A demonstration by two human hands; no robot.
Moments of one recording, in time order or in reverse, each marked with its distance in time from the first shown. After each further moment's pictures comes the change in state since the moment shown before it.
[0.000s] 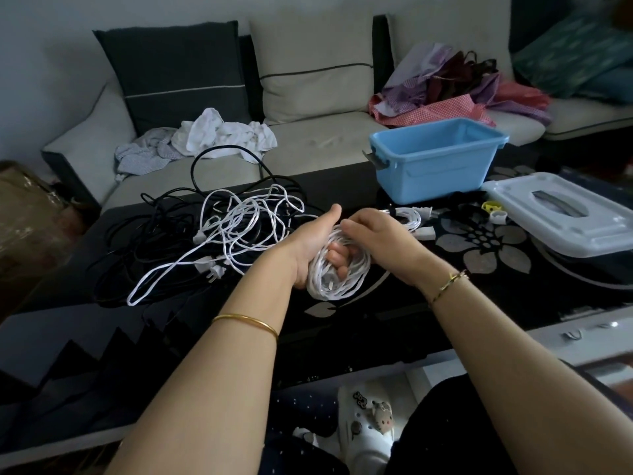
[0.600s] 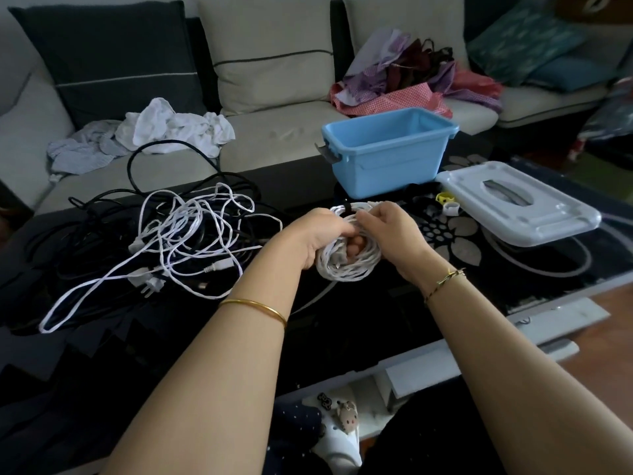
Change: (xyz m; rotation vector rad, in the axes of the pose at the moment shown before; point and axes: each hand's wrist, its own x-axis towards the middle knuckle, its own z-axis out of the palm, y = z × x) left_hand 0.072 0.004 0.054 0.376 0.072 0.227; right_hand 0.011 0.070 -0.053 0.088 0.317 0.204
